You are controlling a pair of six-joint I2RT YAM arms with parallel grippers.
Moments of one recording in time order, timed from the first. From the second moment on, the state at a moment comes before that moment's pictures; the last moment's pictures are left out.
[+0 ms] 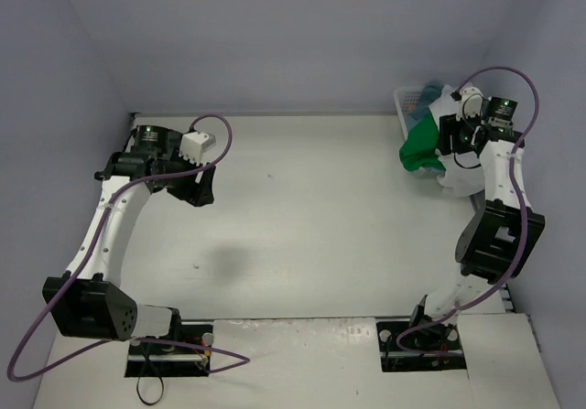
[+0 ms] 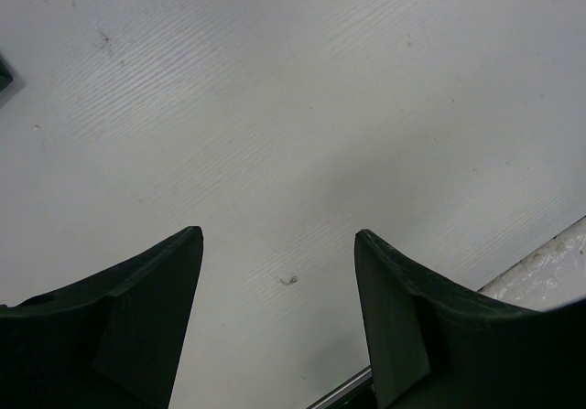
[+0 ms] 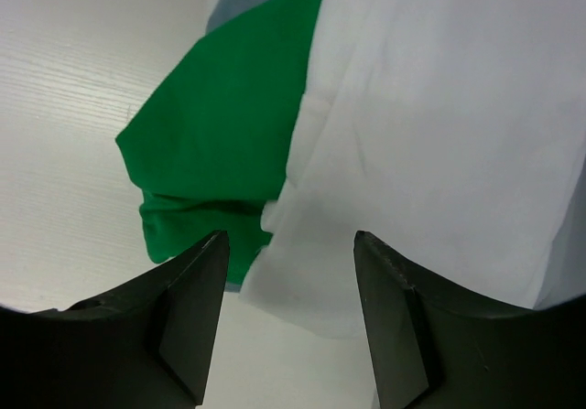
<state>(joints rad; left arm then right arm) -0.08 1.34 1.36 -1.02 0.42 0.36 -0.35 1.74 1.53 -0.53 -0.40 -0.44</state>
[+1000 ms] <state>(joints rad) -0.08 1.34 1.36 -1.01 0.41 0.35 -0.31 1.79 1.54 -0.48 -0.15 -0.43</state>
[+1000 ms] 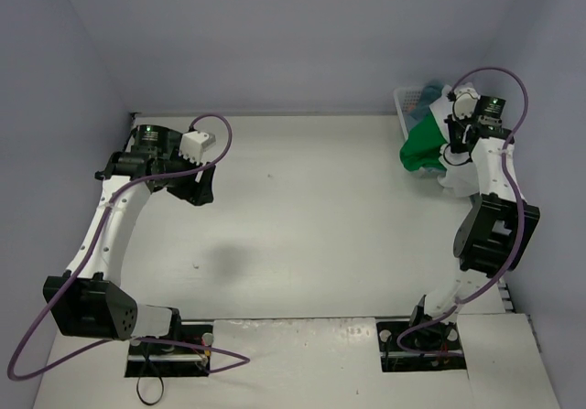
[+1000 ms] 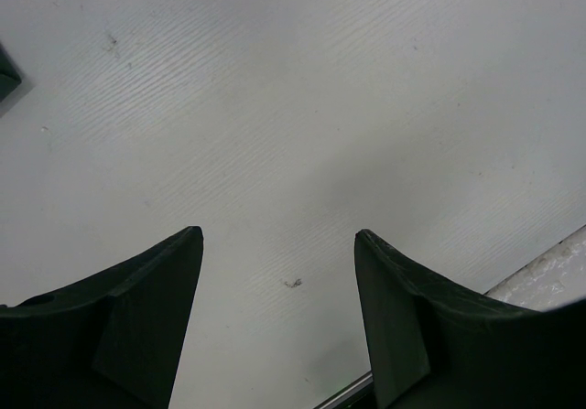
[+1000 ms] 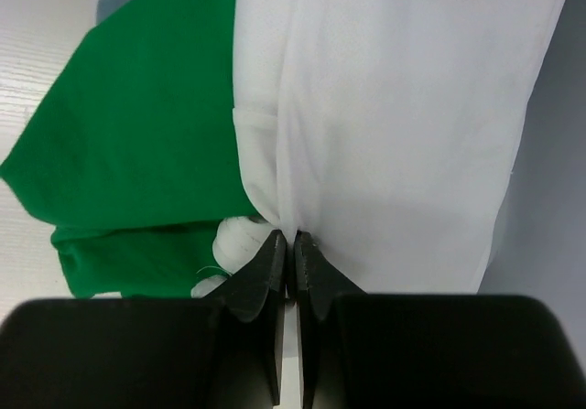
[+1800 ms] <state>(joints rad) -0.07 1.35 1.35 -0.99 0.39 0.35 -0.16 1.22 1.92 -0.68 -0.62 -0.46</state>
